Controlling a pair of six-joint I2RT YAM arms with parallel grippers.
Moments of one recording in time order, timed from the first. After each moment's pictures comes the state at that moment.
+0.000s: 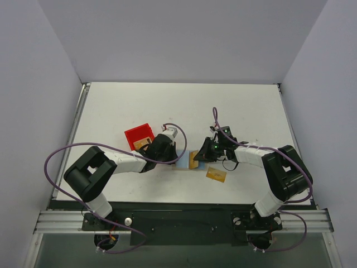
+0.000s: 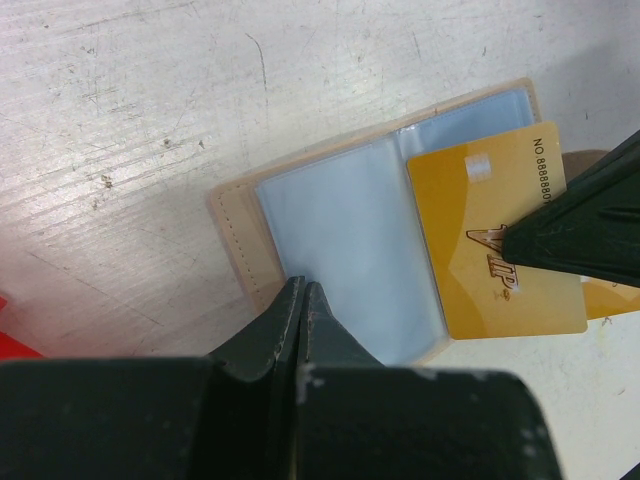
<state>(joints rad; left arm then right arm) -0.76 1.67 0.73 0.23 -0.02 -0.51 0.43 1.61 0.66 0.08 -0.47 0.74</state>
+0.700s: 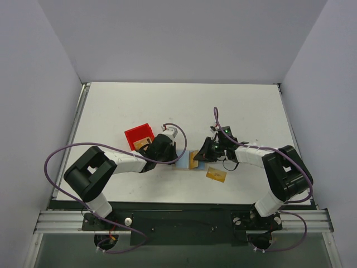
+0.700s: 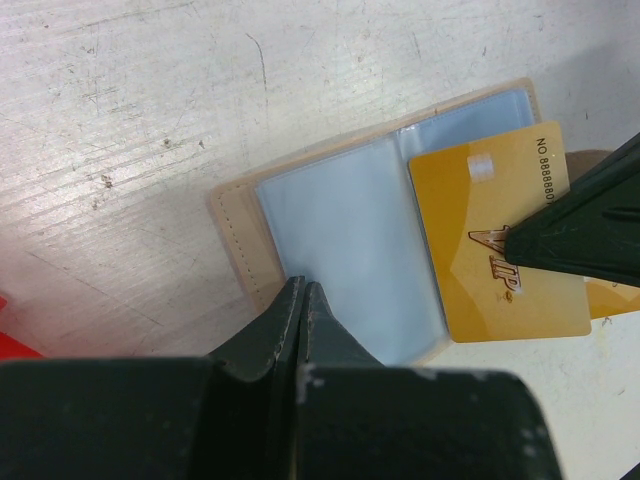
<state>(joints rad) -0.76 1.67 0.73 0.23 -0.02 -0.51 0.43 1.61 0.65 0.09 -0.48 0.76</state>
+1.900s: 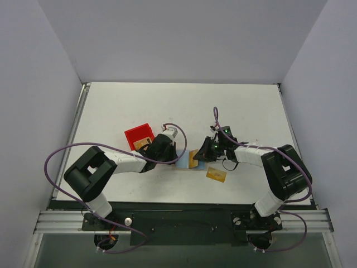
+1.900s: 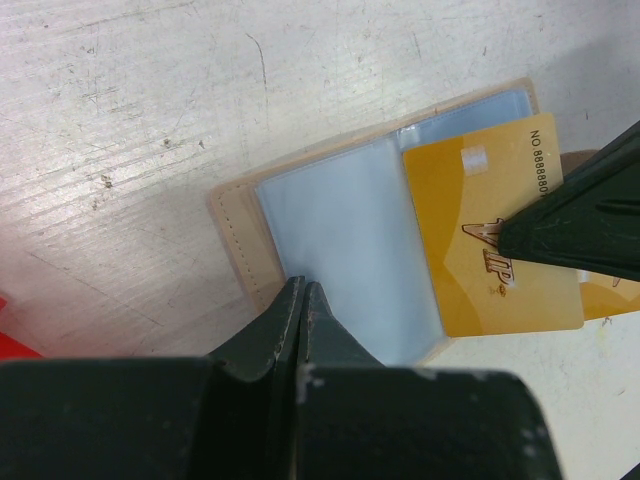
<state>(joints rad) -0.76 1.67 0.73 0.23 -0.02 -0.51 0.43 1.62 0.65 0.12 -0.48 0.76</state>
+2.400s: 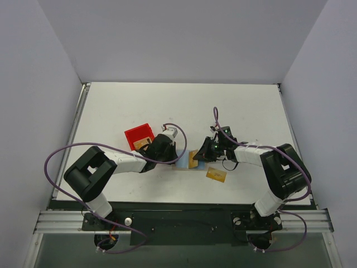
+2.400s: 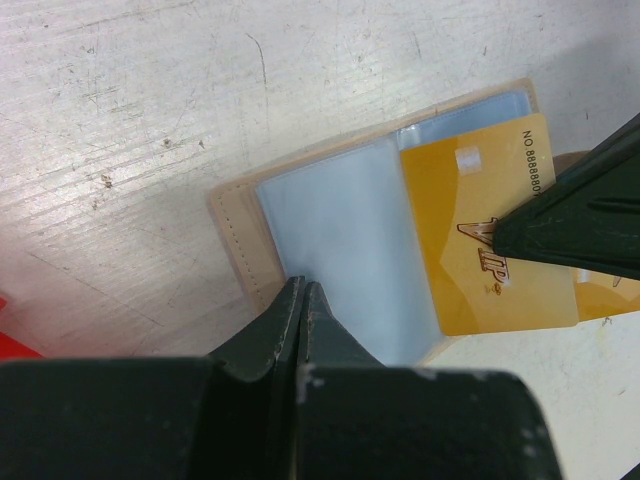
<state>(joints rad) -0.76 1.67 0.73 0.23 -0.02 -0.51 0.42 1.63 0.65 0.13 -0.48 0.77</state>
